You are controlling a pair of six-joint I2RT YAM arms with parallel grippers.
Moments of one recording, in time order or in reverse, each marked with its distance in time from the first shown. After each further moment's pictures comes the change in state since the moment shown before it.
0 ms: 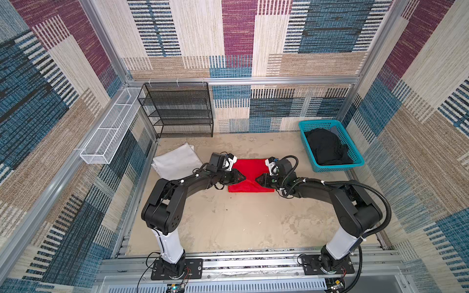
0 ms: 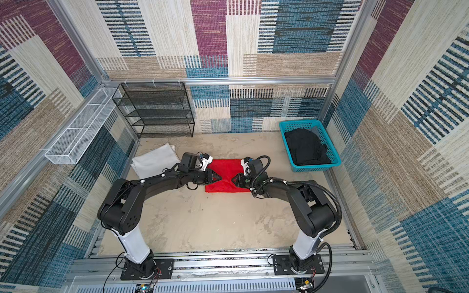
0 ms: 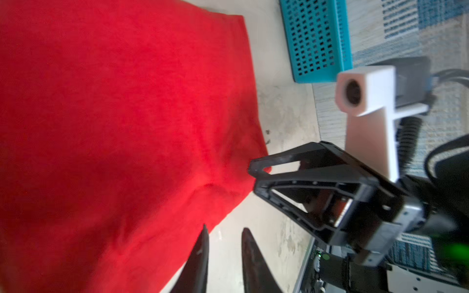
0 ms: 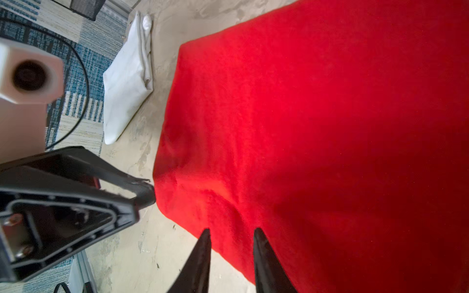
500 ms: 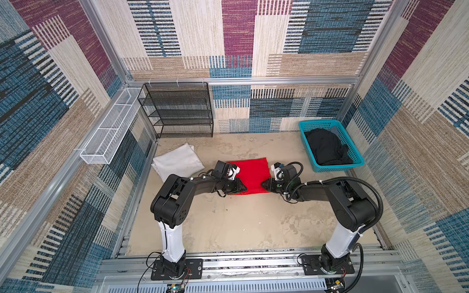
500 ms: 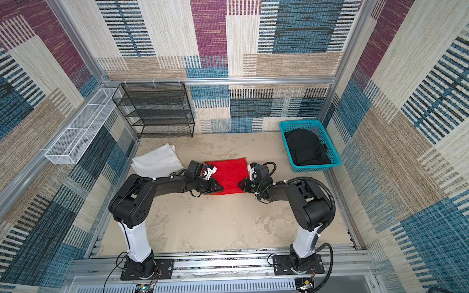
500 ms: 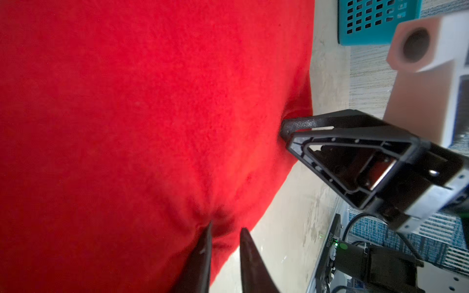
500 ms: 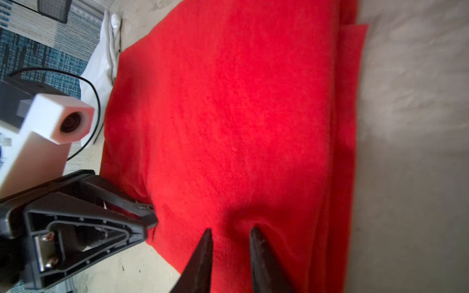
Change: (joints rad) left arm -0.018 0.050 -0.085 -0.008 -0.034 0.000; right arm -0.053 0.055 -0.093 0.107 -0.031 -0.017
